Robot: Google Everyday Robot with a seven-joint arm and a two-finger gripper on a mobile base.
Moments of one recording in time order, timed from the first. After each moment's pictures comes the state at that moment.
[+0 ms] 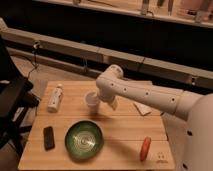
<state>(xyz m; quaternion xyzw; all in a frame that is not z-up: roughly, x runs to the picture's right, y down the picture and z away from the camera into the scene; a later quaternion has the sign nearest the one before) 0.006 0.087 0.830 -0.19 -0.18 -0.48 0.84</state>
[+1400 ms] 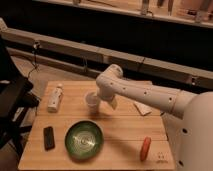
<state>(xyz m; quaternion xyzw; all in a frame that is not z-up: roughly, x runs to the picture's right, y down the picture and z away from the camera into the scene) 0.006 0.083 0.844 -0.19 -0.17 -0.48 0.84</state>
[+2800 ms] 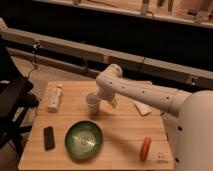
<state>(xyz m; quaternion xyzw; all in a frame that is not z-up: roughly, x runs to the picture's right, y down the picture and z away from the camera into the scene) 0.007 0.079 0.857 -0.19 -0.17 -0.48 0.84</state>
